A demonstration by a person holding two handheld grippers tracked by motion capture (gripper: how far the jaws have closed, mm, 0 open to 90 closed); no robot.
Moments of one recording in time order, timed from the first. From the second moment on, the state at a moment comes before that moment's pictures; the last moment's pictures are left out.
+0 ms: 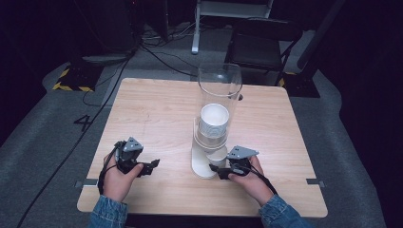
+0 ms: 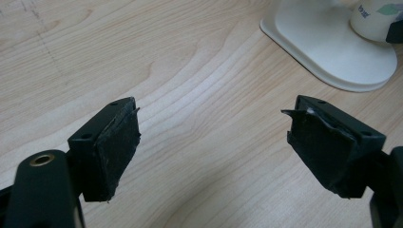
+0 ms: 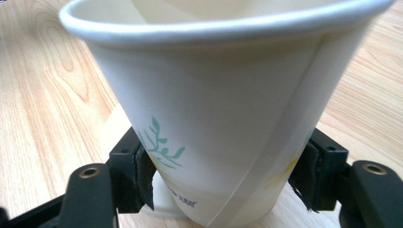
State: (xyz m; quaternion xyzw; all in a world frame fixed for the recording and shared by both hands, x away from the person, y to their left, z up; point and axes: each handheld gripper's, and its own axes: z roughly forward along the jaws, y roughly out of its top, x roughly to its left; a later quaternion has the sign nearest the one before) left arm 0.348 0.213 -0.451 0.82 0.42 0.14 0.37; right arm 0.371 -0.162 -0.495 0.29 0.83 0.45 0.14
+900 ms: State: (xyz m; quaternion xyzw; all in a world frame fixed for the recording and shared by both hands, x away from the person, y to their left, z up) left arm 0.364 0.200 -0.451 0.82 0.42 0.13 0.37; right arm 0.371 -0.223 -0.468 0.35 0.80 0.47 0.14
